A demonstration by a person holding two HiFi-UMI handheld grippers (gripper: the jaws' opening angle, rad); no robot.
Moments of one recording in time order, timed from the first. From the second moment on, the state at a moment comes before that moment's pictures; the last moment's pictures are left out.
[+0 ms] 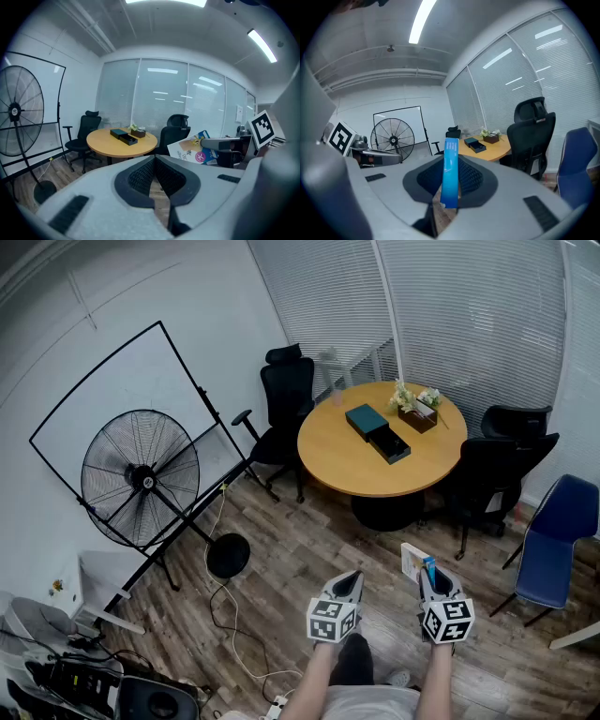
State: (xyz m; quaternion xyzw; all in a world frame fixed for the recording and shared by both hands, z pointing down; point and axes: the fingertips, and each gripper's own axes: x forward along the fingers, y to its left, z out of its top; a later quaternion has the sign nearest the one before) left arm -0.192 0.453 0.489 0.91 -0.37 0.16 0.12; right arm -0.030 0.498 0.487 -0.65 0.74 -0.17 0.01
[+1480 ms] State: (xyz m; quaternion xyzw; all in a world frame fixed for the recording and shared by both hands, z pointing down) left arm -0.119 0.215 0.451 0.91 -0.38 0.10 0.13; right arm 0.042 0.271 0.442 -0.61 0.78 -0.14 0.00
